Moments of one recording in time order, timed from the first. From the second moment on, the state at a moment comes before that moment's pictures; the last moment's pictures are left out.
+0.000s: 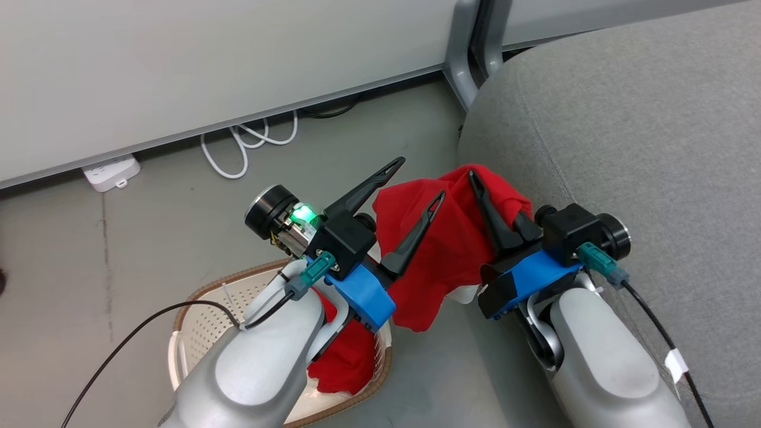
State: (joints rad) left arm -0.71 0.08 -0.71 0.48 -0.21 -0.09 -0.26; right arm -0.54 -0.05 0.31 0.53 0.10 0.13 -0.26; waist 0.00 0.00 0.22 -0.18
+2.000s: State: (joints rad) left arm -0.87 0.17 -0.81 0.39 -0.19 -0.09 -0.17; right arm -0.93 -0.27 -0.27 0.15 0.08 0.13 -0.26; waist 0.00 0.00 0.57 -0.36
